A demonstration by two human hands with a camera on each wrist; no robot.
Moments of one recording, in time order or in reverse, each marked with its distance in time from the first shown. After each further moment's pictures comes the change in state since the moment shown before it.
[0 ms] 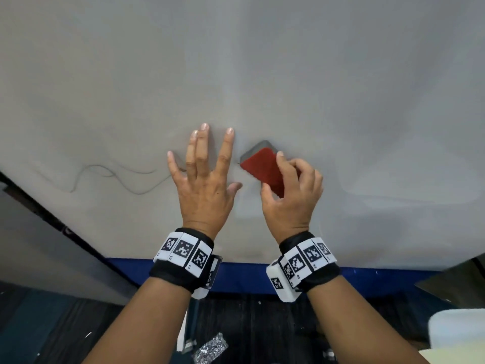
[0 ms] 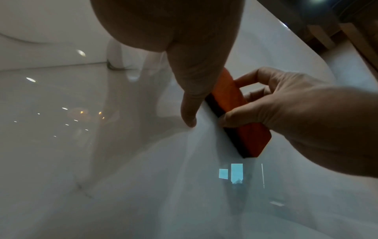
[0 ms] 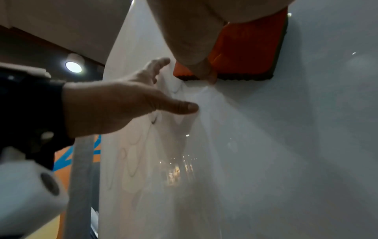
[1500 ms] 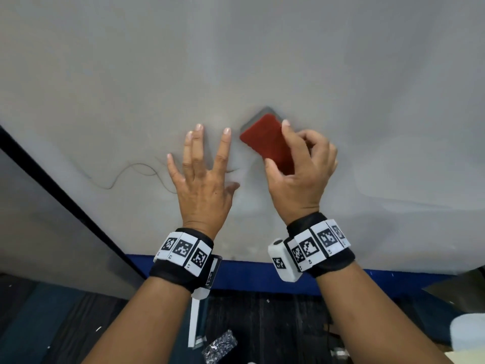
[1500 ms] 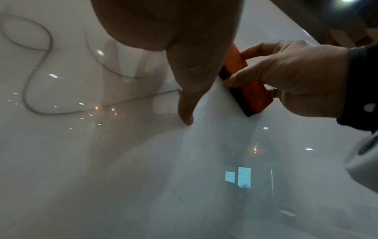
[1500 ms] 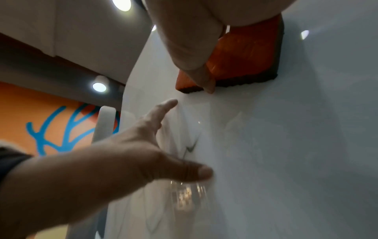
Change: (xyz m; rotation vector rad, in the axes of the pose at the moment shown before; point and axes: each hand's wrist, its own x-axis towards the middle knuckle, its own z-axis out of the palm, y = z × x) left_hand -0.003 -0.081 -0.002 -0.063 0.000 -0.059; right_hand 0.030 -0.082 0.031 0.056 0.074 -0.052
